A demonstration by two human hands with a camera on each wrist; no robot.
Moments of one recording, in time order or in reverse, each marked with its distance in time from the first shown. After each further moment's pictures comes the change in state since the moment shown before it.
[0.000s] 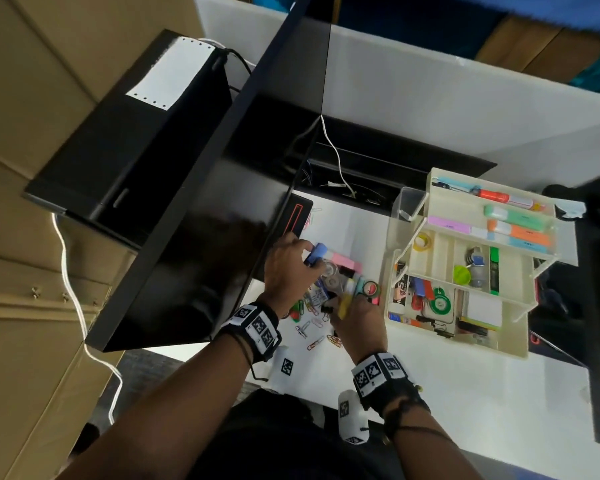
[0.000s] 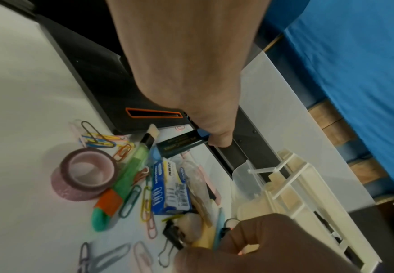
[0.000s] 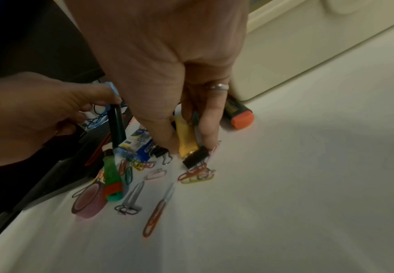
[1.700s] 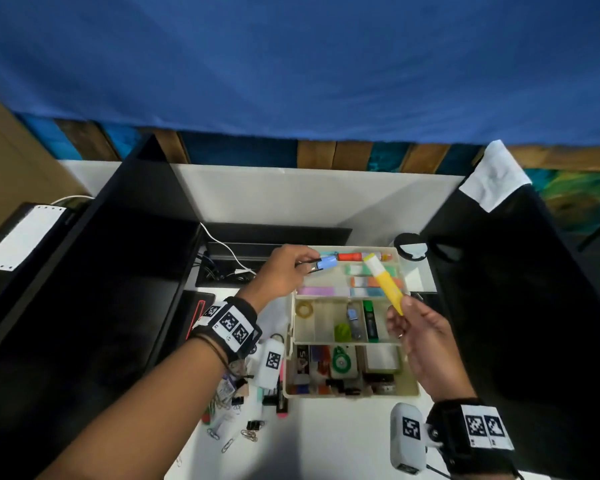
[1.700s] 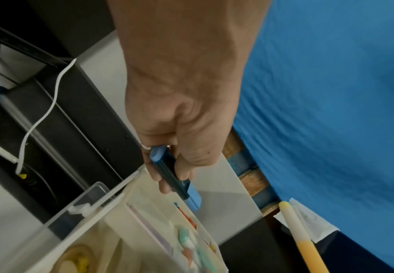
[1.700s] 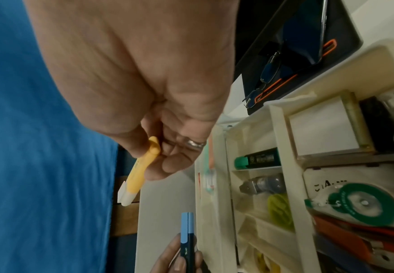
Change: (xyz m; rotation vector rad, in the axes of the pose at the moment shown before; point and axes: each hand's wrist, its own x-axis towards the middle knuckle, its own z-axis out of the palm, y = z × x) left_hand 0.116 0.247 0.019 -0.314 -0.450 0.264; right_hand 0.017 0.113 -0.296 1.477 0.164 0.024
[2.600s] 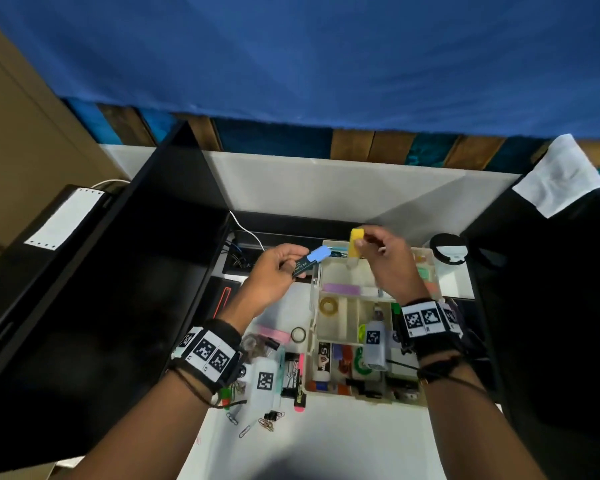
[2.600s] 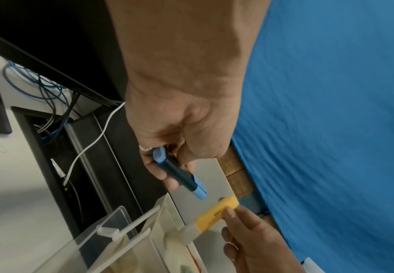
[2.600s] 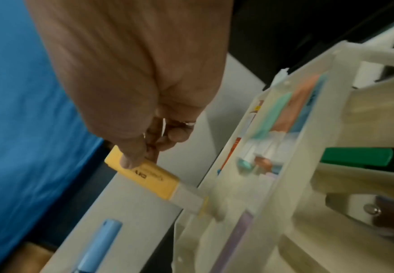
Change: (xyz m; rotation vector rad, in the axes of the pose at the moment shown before) left_hand -0.055 -0.017 -0.040 -0.297 0.142 -0.201; right_hand 0.121 0.003 0.097 -0.831 -0.253 -0.404
